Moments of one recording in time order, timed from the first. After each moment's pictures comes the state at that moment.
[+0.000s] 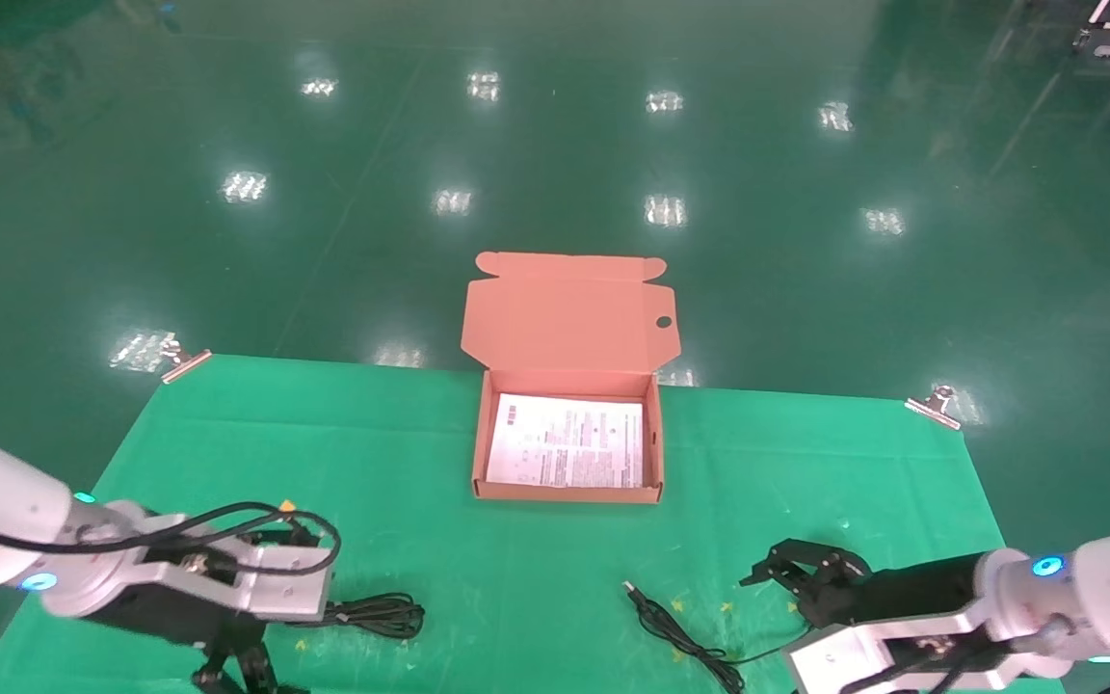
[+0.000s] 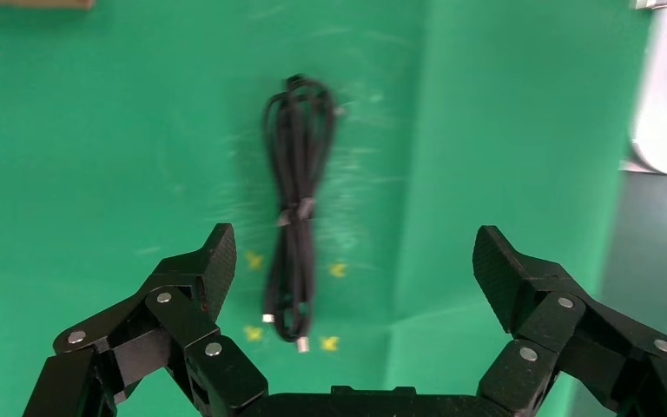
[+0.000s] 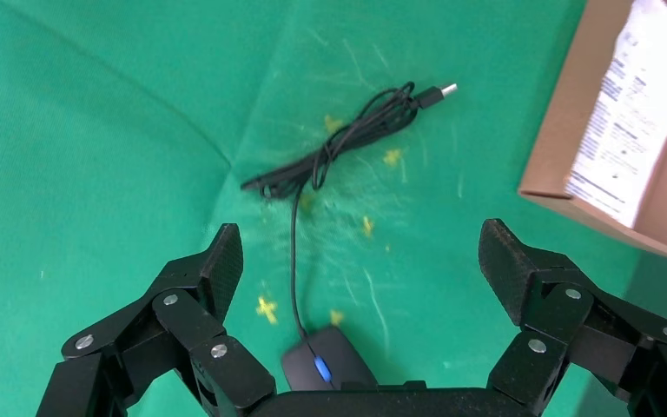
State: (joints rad) left arm -1.46 0.87 0.84 -1.13 1.79 1.43 -0.27; right arm 1.28 -0.79 -0.64 1.28 -1.79 -1.37 -0.22
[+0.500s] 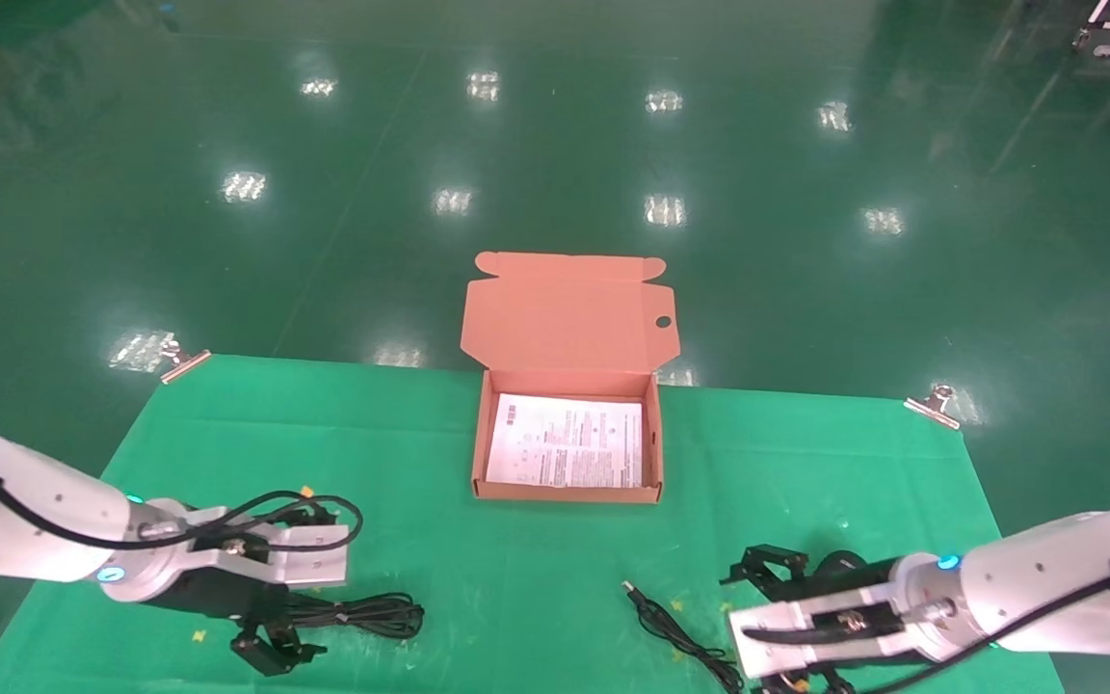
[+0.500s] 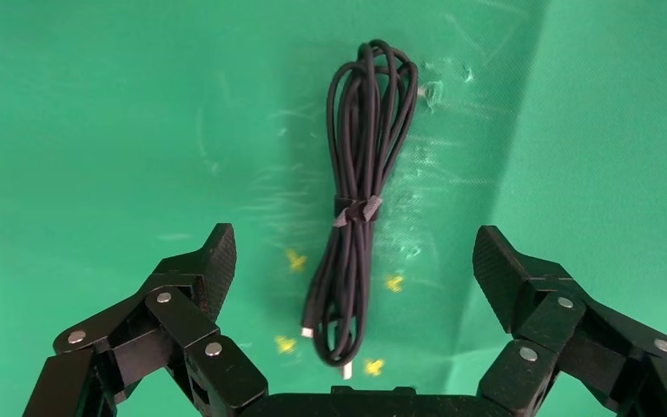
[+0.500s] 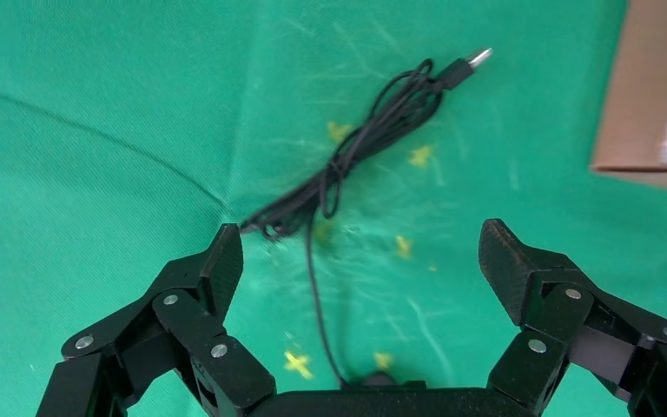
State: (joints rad) left arm -1.43 0.97 0.86 -0.93 1.90 1.27 -0.25; right arm 1.28 -0.95 -0.68 1.06 -1.92 -1.28 -0.10
